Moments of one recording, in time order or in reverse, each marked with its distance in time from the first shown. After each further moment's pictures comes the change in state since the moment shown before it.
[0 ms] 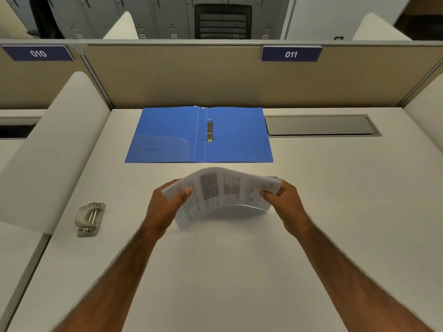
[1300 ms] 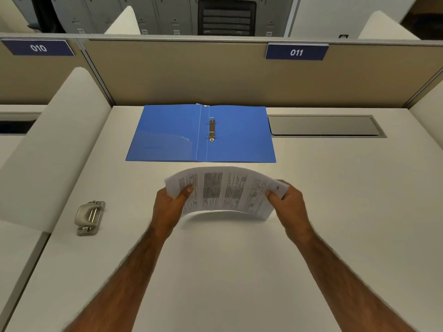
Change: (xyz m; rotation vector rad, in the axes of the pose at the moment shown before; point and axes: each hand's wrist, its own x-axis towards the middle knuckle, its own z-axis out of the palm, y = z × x) left_hand 0.008 -0.013 0.013 0.002 0.163 -0.085; right_hand -0.007 0.002 0.006 -0.134 0.128 0.029
